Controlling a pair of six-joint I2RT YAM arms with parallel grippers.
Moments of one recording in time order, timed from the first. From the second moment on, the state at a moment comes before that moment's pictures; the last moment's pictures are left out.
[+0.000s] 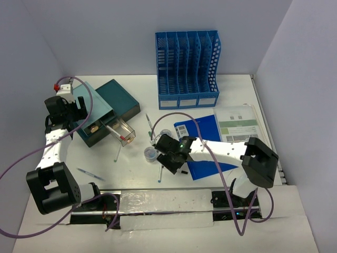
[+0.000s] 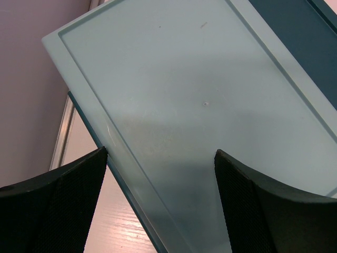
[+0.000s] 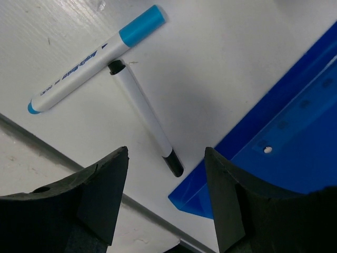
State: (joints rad) left arm 0.28 1.28 0.86 -0.07 0.11 0.09; right arm 1.09 1.56 1.02 -0.71 0.15 0.19
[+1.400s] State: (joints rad) left arm 0.28 1.28 0.86 -0.07 0.11 0.10; right arm 1.11 1.52 1.55 -0.29 0.22 0.11
